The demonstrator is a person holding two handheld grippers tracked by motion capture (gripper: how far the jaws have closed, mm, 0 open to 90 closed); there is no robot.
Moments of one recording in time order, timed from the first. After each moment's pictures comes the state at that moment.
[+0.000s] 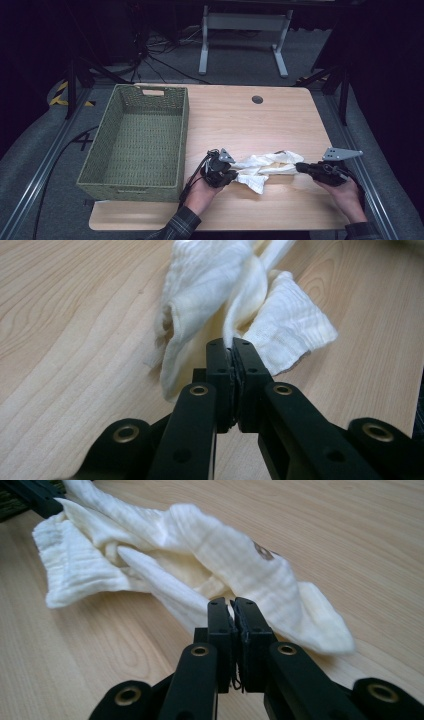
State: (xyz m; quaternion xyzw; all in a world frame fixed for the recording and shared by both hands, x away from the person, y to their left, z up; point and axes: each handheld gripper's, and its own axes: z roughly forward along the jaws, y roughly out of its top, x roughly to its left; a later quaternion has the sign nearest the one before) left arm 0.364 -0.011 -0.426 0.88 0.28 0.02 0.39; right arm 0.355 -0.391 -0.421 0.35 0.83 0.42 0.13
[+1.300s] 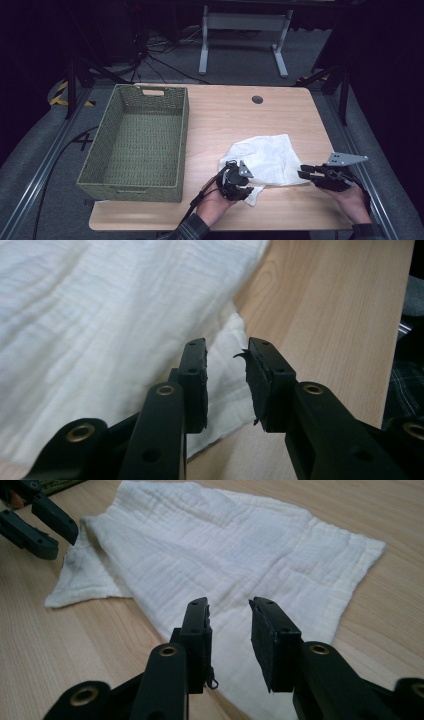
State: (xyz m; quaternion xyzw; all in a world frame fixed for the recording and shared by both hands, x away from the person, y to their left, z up) left arm 0.332 -0.060 -0.435 0.91 0.22 0.02 0.35; right arm 0.339 -0.393 -0.421 0.33 0.83 0.42 0.13
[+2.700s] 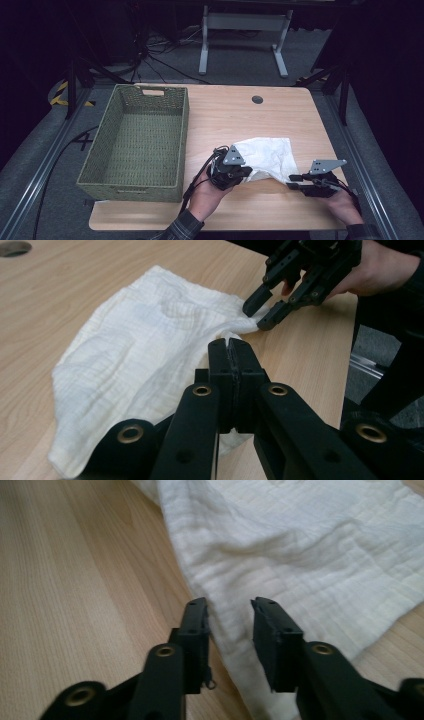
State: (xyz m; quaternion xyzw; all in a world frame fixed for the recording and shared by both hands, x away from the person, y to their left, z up) left arm 0.334 -0.022 -0.370 0.85 0.22 0.05 0.47; right arm 0.340 -0.367 -0.442 0.27 0.88 0.38 0.09
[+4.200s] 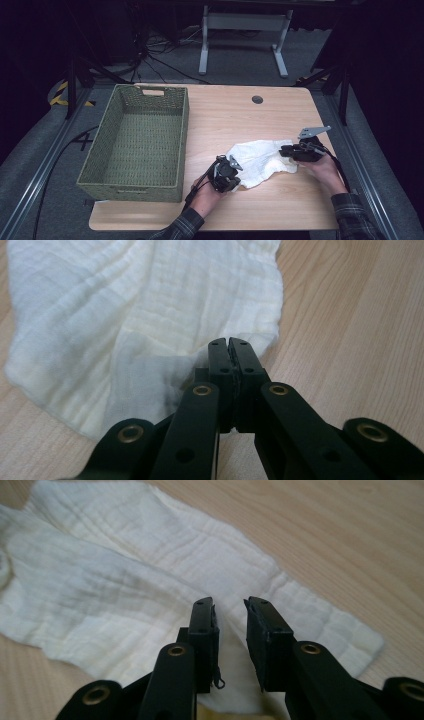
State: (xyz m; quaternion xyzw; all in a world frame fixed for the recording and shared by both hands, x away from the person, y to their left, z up) left arm 0.361 -0.035 -0.448 0.91 0.26 0.02 0.32; right arm 0.441 -0.362 -0.435 0.32 0.86 0.37 0.11
